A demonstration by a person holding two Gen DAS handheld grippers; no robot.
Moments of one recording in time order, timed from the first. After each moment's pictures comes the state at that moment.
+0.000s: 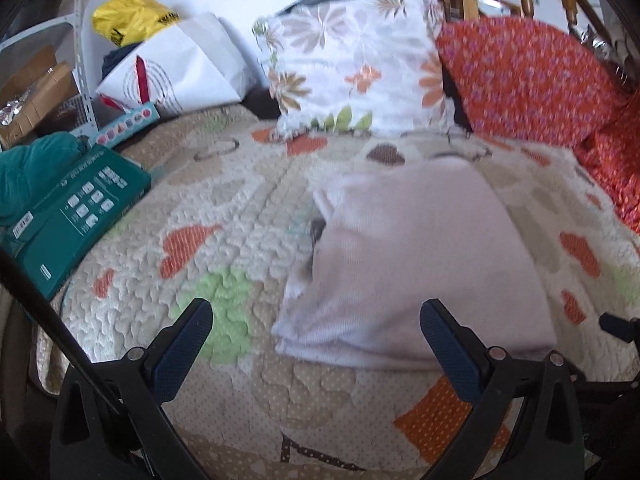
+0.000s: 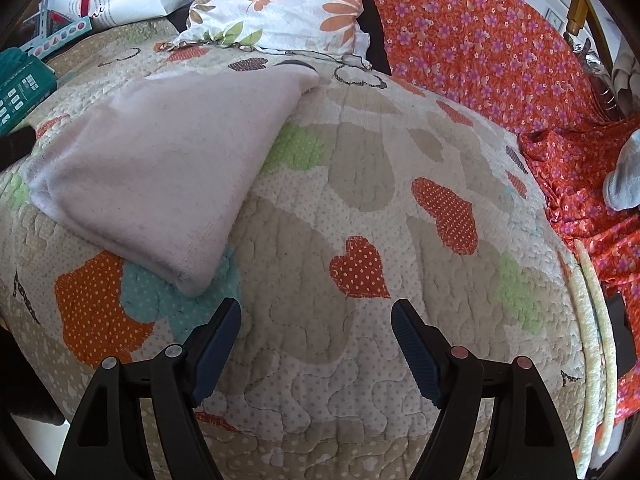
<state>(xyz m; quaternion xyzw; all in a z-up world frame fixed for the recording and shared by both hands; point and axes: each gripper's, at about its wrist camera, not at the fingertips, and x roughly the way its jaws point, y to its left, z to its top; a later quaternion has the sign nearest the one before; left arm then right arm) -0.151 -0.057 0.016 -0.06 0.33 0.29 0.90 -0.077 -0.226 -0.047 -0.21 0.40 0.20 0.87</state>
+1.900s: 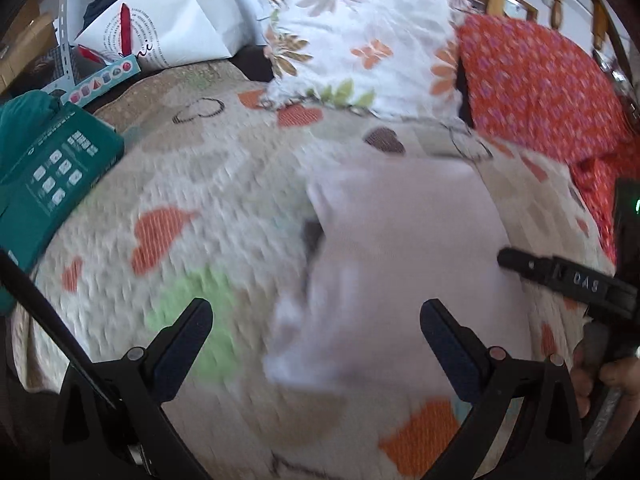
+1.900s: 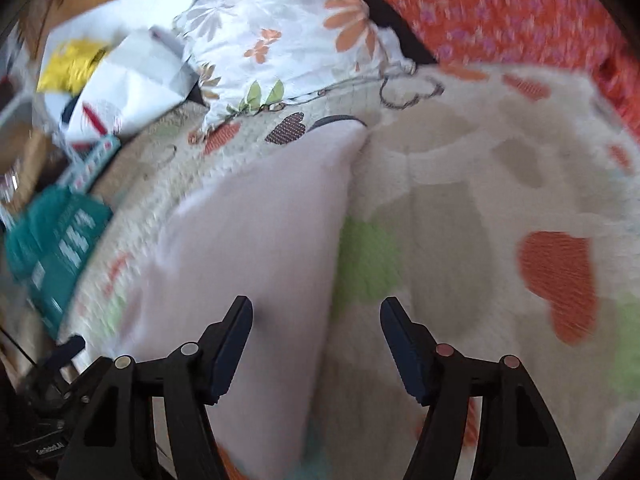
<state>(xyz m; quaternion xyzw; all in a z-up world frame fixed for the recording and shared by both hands) -0.114 -0.005 0.036 -0.15 0.38 0.25 0.88 0.043 -0.195 -0.027 0.07 0.47 0.35 0.81</state>
